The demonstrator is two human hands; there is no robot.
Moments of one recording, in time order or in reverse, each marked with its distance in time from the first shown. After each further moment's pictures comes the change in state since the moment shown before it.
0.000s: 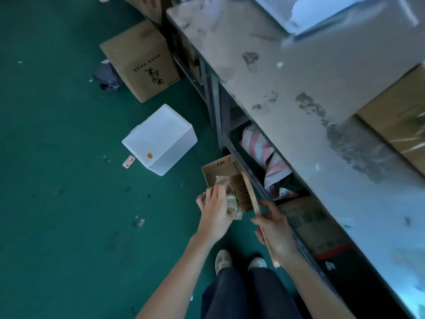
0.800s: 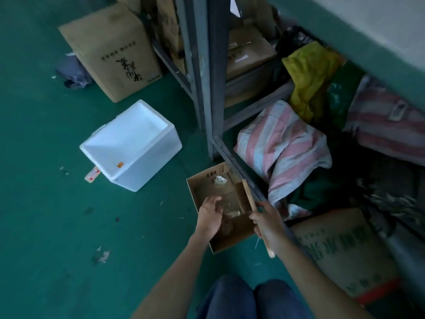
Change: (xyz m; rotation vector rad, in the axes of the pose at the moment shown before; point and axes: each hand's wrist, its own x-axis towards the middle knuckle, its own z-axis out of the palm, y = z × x) left_hand 0.130 -0.145 0.194 -0.388 -0.191 -0.358; right_hand 0.244 0.122 0.009 -0.097 0.143 0.098
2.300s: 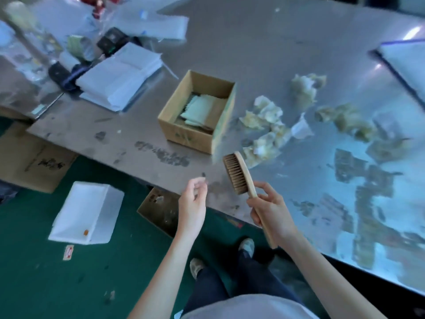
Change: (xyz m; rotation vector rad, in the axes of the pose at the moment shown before) left_hand -0.399 0.372 -0.063 -0.157 -0.241 0.412; right_hand -0.481 -0.125 -0.272 0.577 0.236 -0.272
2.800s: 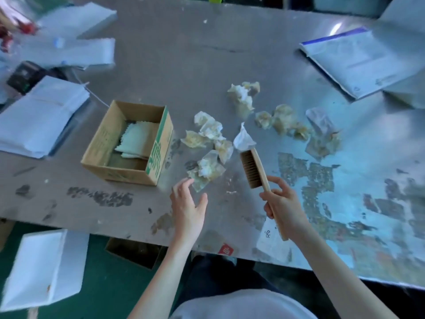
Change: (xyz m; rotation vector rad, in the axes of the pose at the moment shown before) left_hand 0.037 0.035 0.120 0.369 -0.062 0.323; right_hand 0.021 -0.045 -0.137 0.011 0.346 -0.020
